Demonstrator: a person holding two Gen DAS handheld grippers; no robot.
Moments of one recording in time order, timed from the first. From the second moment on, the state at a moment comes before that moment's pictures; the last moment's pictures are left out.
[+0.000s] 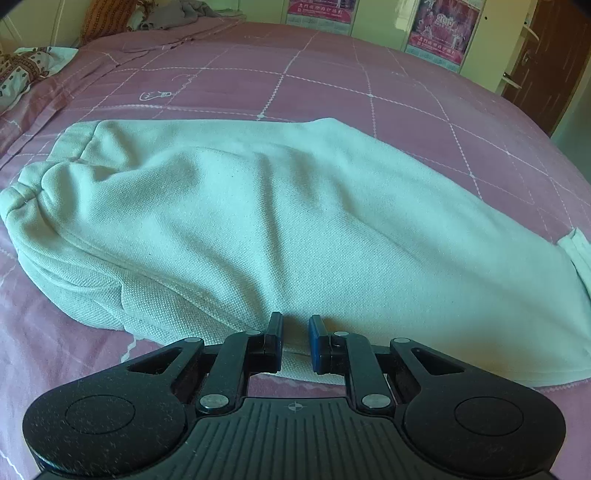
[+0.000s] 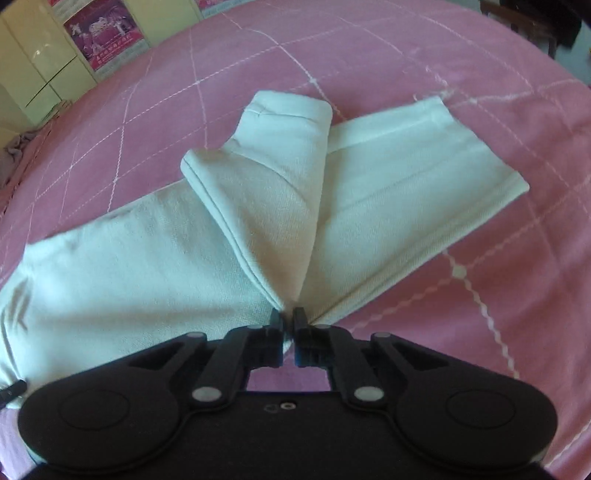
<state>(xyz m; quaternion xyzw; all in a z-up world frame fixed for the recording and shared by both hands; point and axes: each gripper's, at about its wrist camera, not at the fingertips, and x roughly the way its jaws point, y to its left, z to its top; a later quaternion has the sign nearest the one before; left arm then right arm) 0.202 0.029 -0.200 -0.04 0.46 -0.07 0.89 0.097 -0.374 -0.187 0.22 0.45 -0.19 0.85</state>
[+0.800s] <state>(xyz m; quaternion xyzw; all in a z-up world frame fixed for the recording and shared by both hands) 0.198 0.024 -0.199 -0.02 0.45 -0.05 0.89 0.110 -0.428 -0.092 0.29 0.25 -0.21 0.90</state>
